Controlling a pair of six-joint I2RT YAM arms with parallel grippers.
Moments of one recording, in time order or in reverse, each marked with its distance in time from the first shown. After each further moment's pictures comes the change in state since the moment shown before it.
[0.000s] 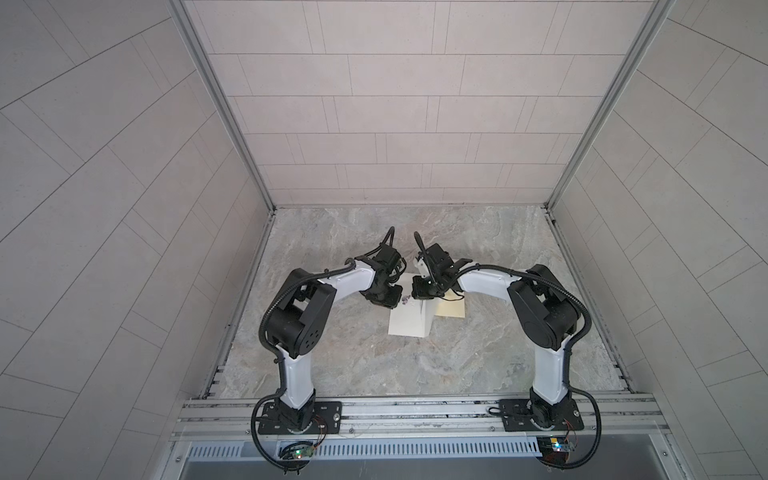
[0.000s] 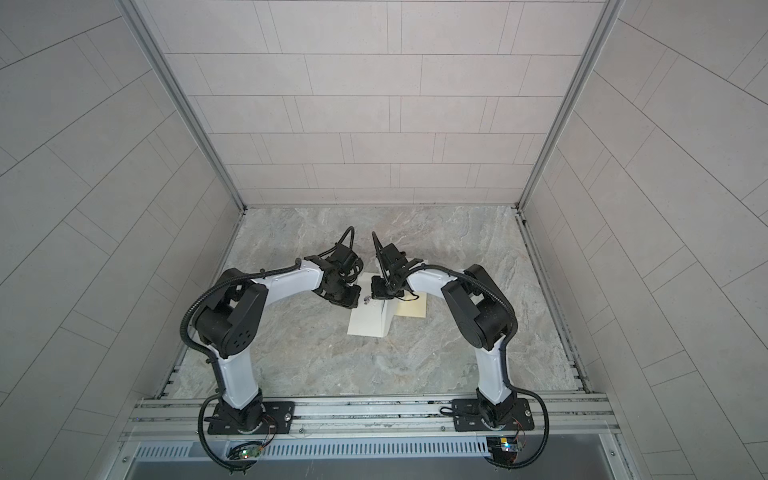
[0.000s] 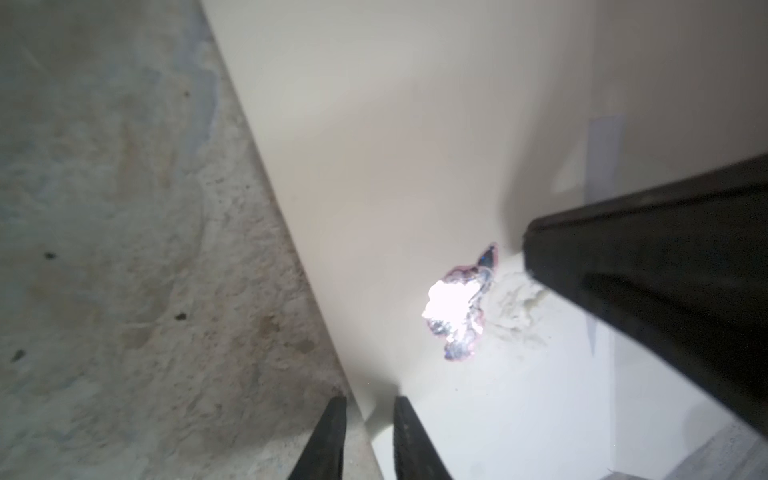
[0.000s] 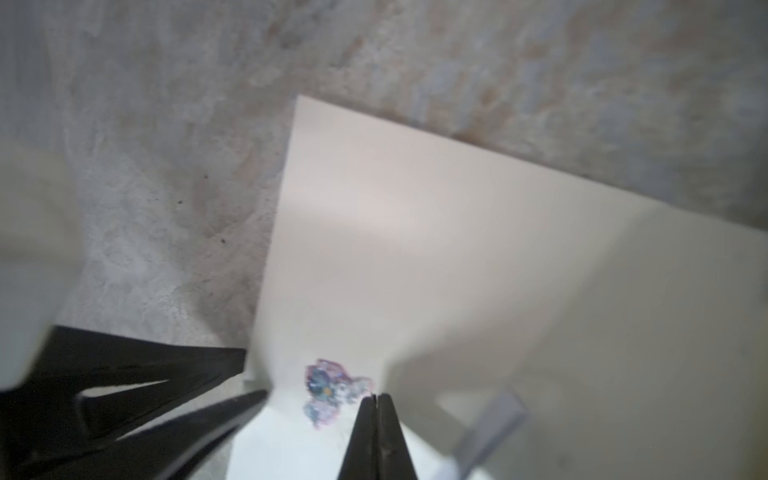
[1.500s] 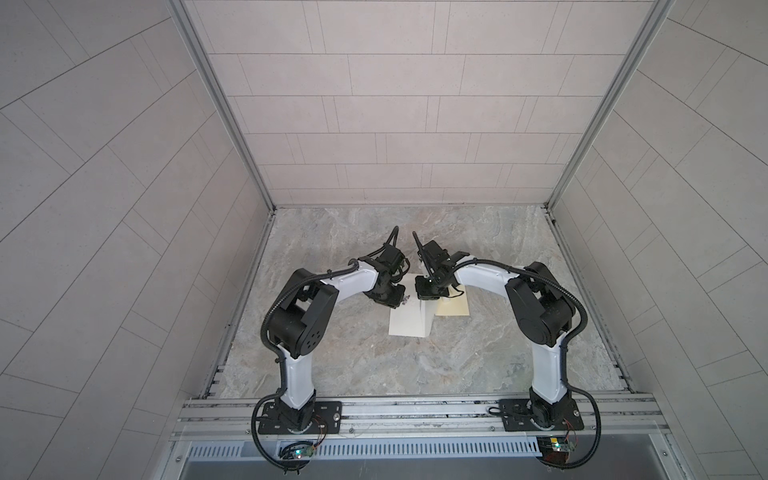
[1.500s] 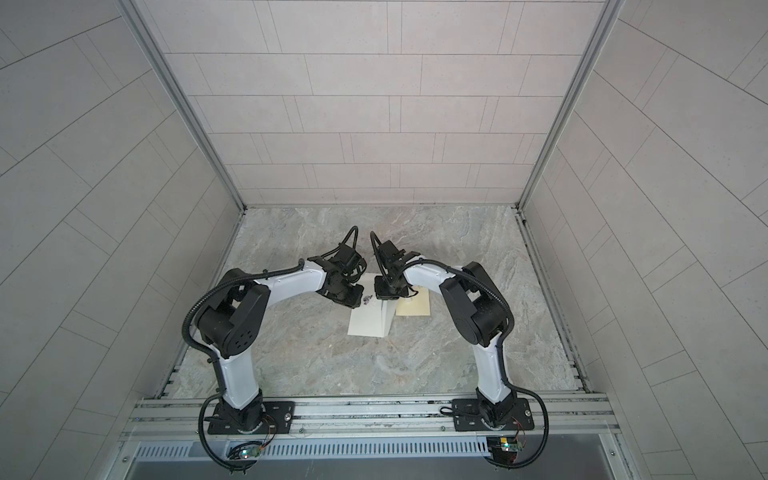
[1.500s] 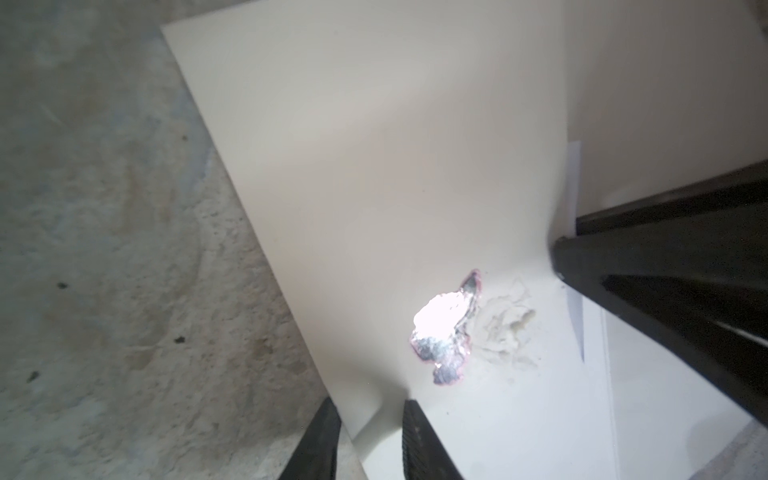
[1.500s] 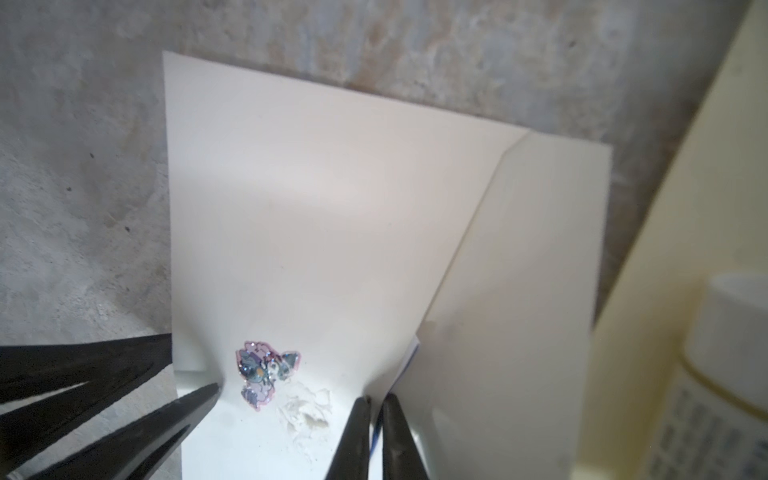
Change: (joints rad) left arm -0.019 0.007 0.011 0.011 -0.051 -0.005; right arm -0.023 0.044 0.108 -0.231 0.078 0.005
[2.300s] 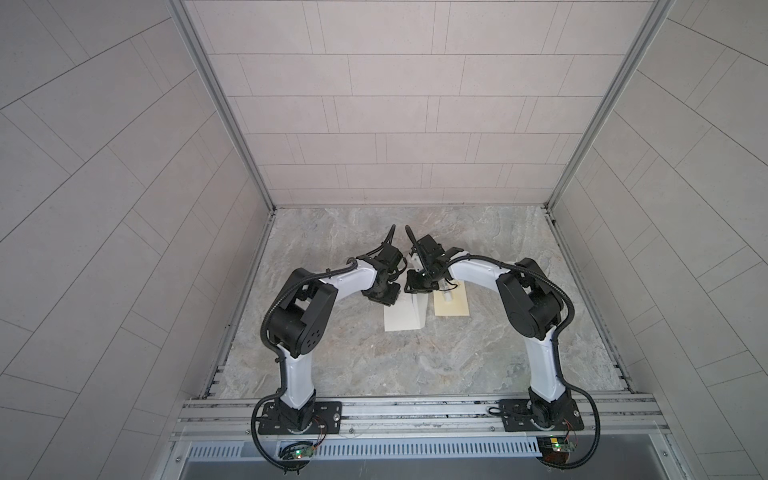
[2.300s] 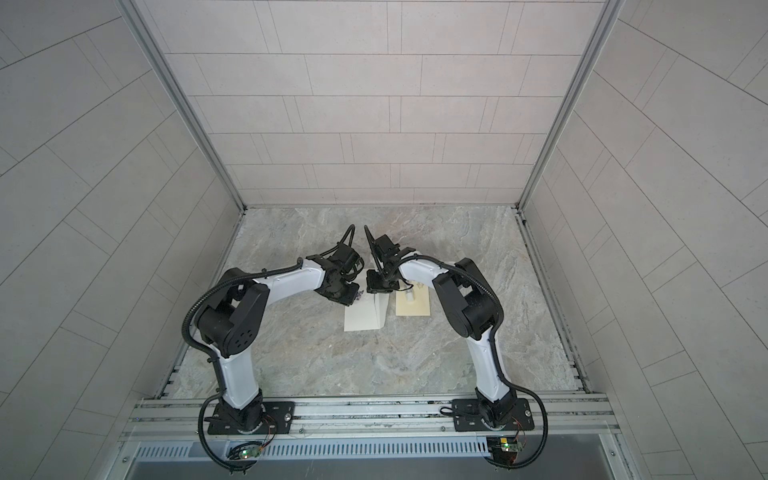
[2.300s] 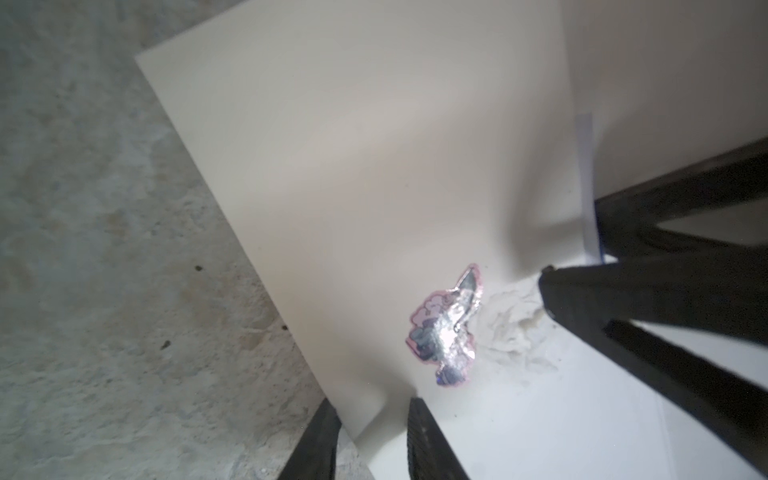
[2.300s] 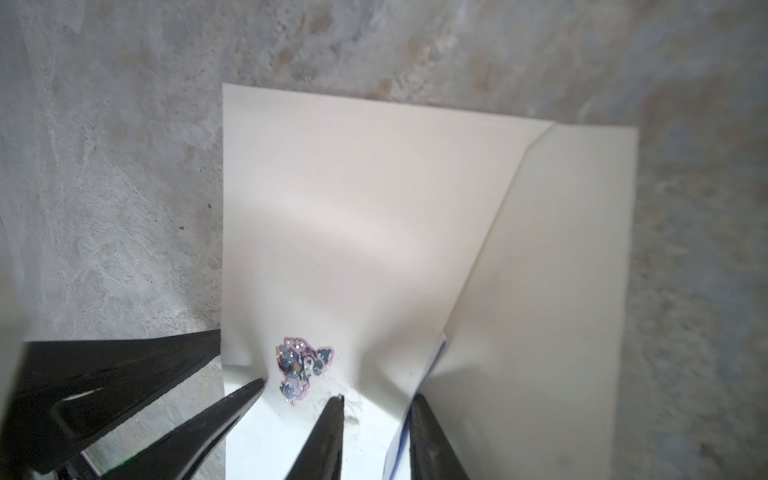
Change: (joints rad) left arm 0.012 -0.003 0.004 -0.023 -0.109 -0.008; right arm 0.006 0.081 0.108 0.046 -0.087 -0.057
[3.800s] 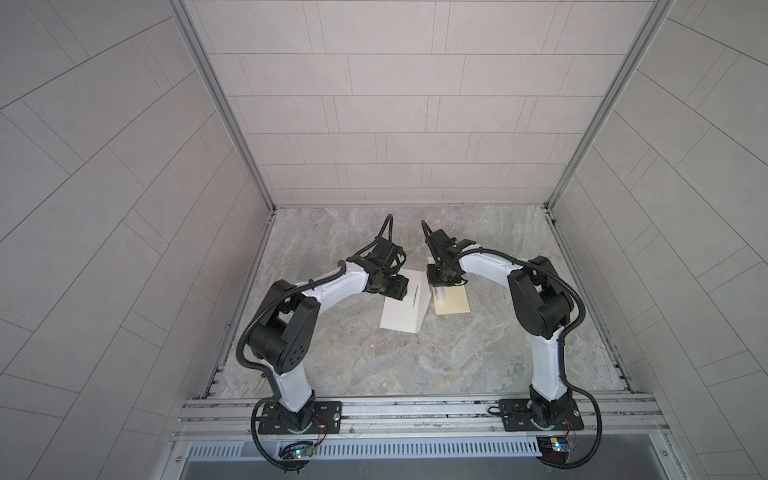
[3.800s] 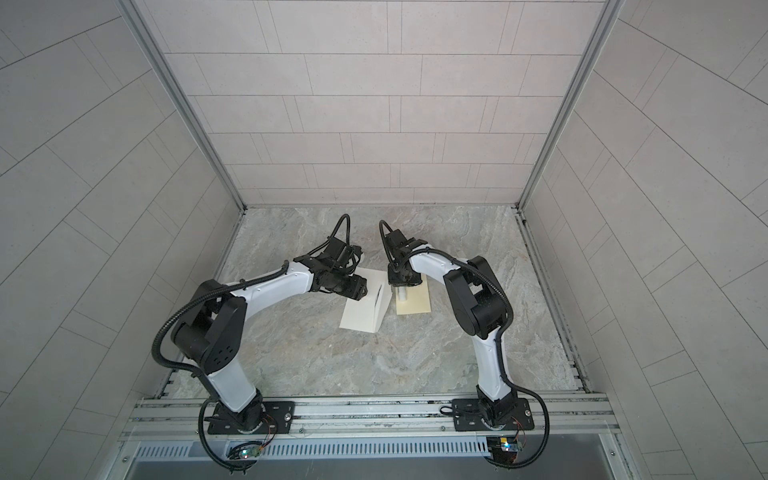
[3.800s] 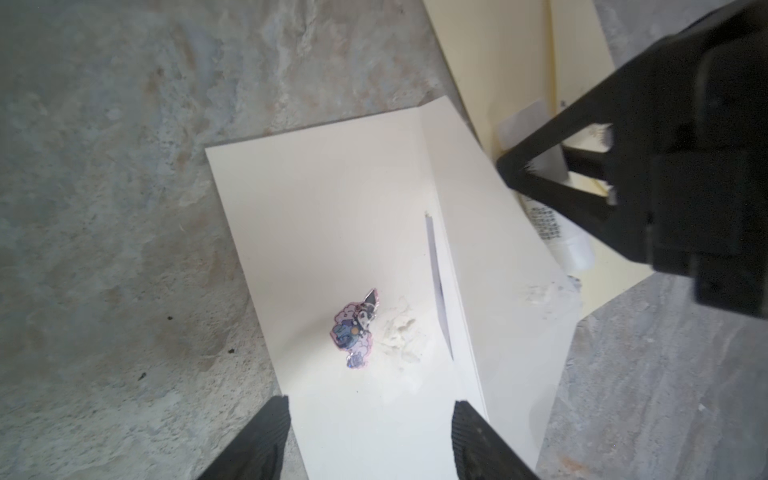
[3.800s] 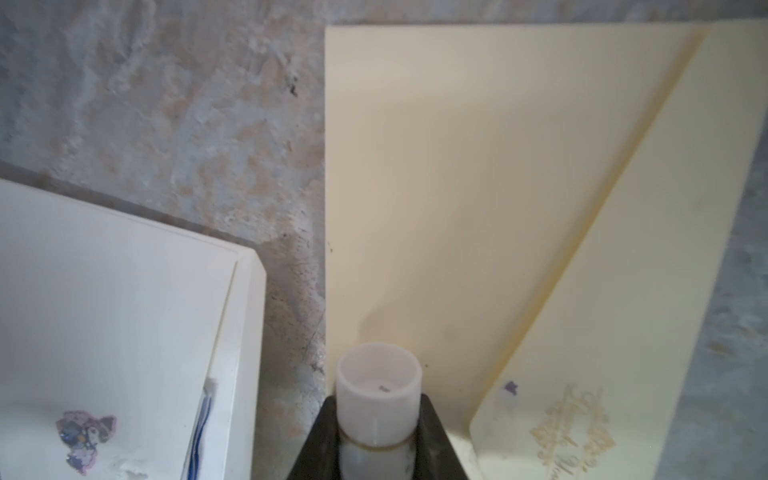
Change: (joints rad) left arm 0.000 -0.169 -0.054 0.140 0.169 0.016; right arm -0.098 -0.056 -0.006 -0.174 0.325 0.016
